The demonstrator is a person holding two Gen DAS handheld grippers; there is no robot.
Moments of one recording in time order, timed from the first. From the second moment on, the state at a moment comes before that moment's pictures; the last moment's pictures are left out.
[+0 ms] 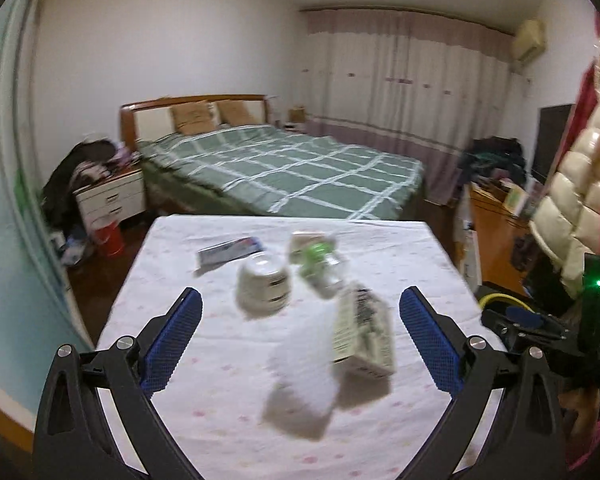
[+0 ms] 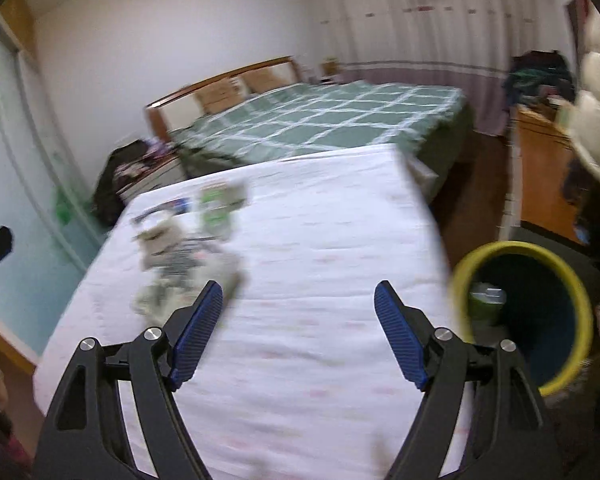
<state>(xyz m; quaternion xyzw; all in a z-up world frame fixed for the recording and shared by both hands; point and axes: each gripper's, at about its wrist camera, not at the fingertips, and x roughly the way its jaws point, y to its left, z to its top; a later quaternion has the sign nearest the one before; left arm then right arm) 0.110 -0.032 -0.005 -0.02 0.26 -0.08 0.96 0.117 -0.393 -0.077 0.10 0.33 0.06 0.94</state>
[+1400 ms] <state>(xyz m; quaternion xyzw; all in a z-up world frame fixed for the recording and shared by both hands) 0.121 -0.011 -0.063 -0.02 0.31 -0.11 0.94 0.130 -0.343 -0.115 0.11 0.34 0.04 0.93</state>
